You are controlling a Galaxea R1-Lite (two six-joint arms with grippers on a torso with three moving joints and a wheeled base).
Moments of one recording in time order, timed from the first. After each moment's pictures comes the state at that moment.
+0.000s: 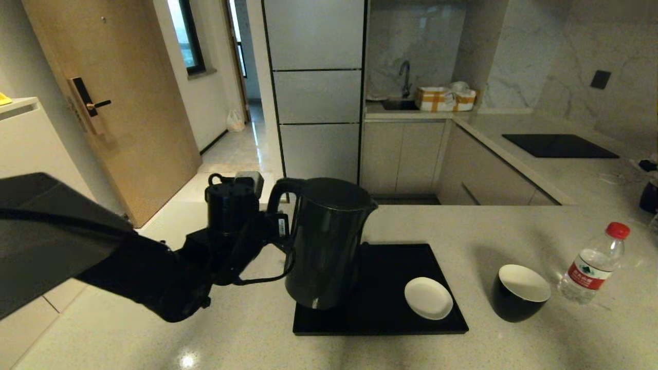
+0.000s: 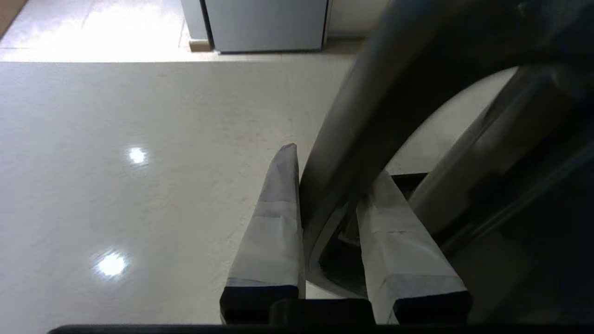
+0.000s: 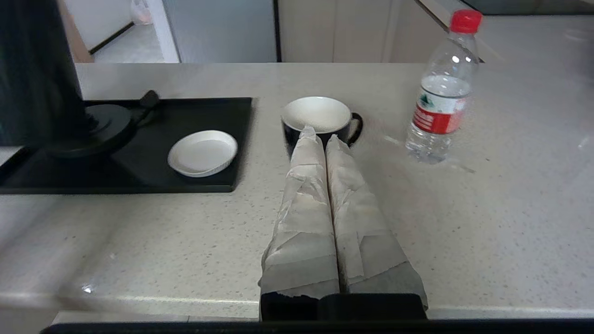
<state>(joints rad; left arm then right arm) -0.49 1.99 -0.86 -0.87 0.32 -0.15 -0.01 0.00 0.00 0.00 0.01 -0.03</state>
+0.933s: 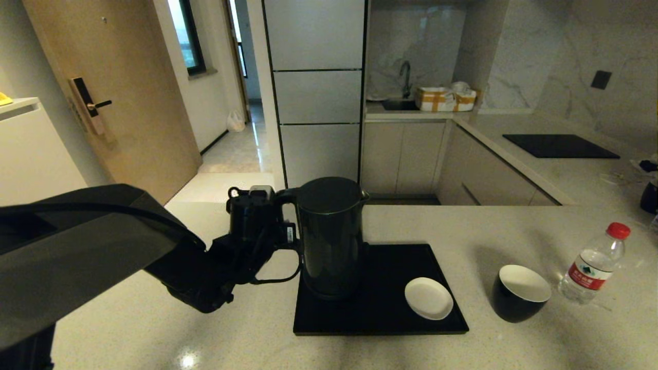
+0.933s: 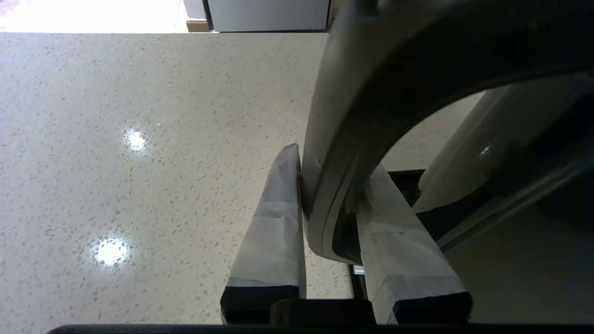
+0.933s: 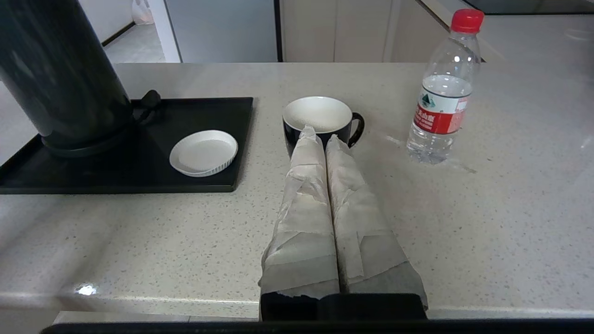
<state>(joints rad) -0.47 2.16 -0.94 -0.90 0.29 -0.15 -0.01 0.00 0.00 0.00 0.01 -0.03</state>
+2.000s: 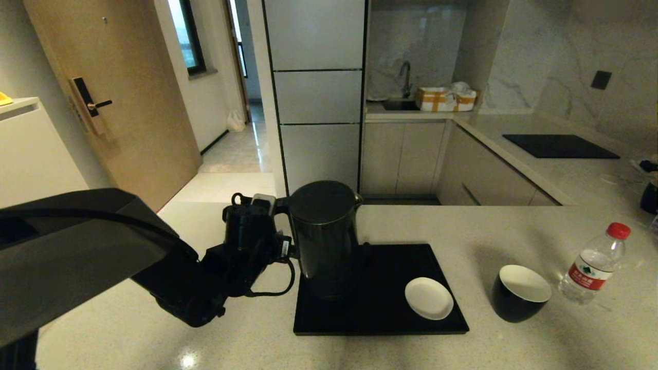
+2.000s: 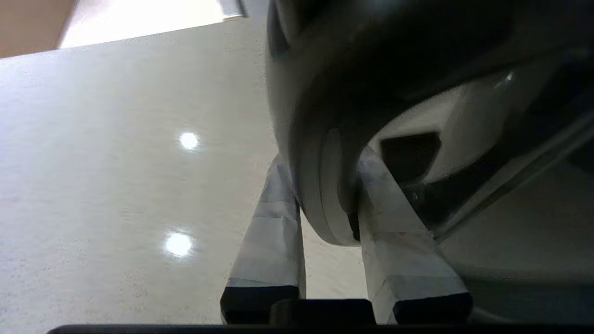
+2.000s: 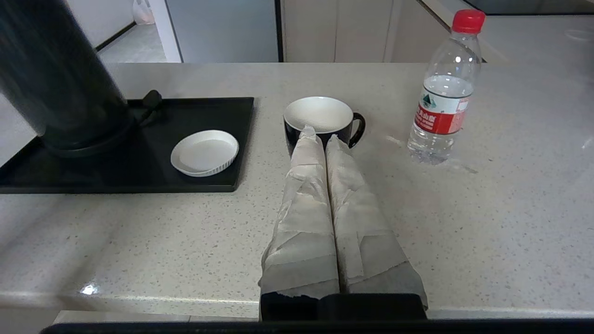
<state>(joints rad) -0.49 2.13 -0.84 -0.90 0.35 0.01 -0.01 0.00 0.00 0.00 0.01 -0.03</state>
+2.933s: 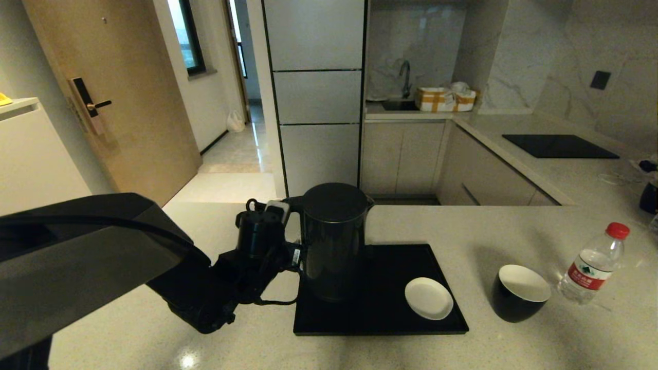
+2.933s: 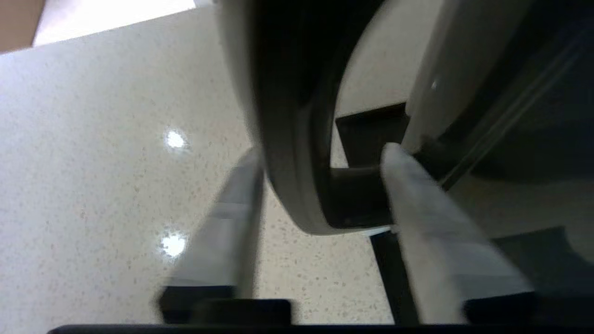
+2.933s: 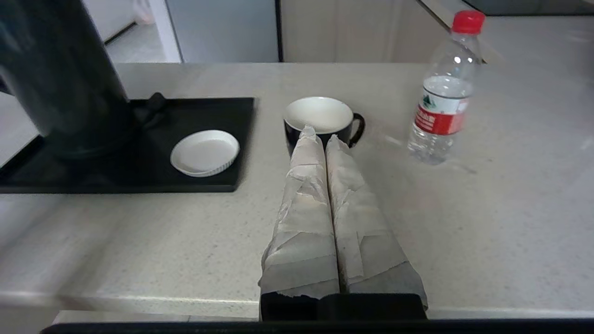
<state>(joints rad) -0.52 2.14 -0.85 -0.89 0.35 0.02 -0.01 0.00 0.00 0.00 0.01 -0.03</state>
